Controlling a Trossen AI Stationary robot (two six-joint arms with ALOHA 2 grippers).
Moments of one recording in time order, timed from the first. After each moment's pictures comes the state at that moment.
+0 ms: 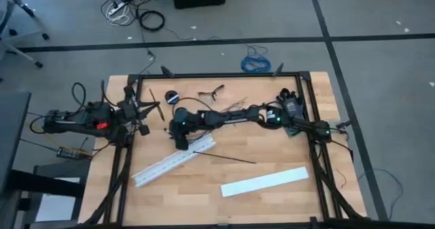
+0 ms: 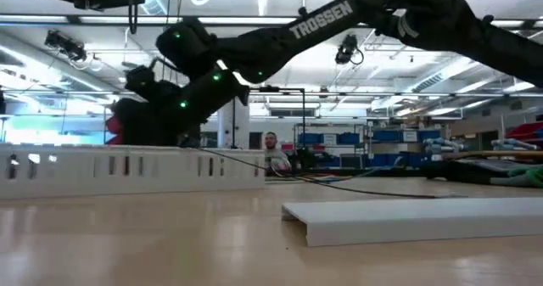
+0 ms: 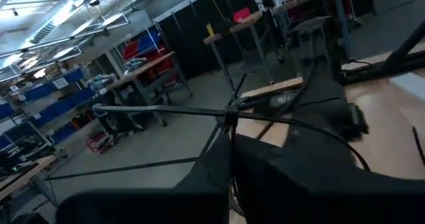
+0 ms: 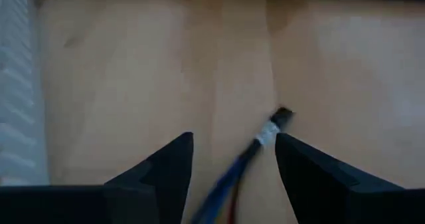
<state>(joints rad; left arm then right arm) -0.13 0.26 0.49 -0.22 -0.53 0.39 -0.05 2.68 2.27 -0.19 -0.04 -0.08</state>
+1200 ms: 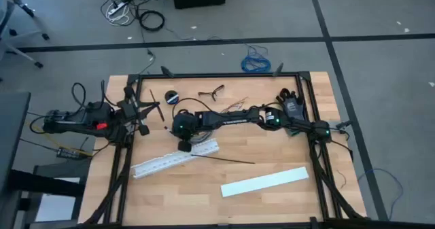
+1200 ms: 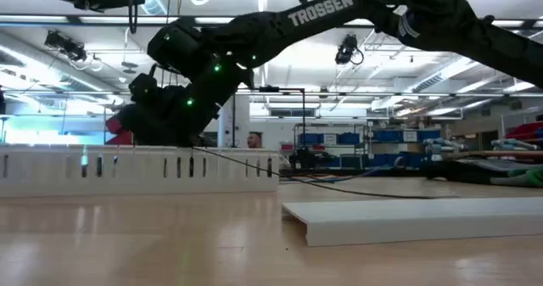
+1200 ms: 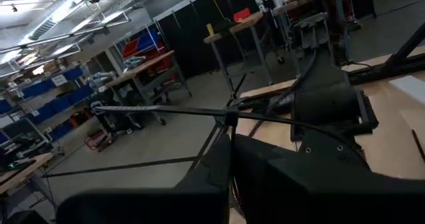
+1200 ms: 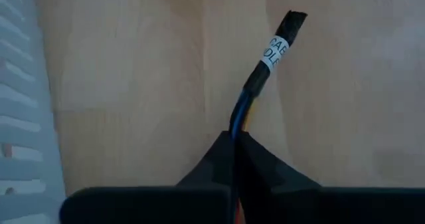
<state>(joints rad) -0.13 0.26 0.49 -0.21 -0.53 0.39 -0.05 2.64 2.35 -0.59 0.08 -0.06</state>
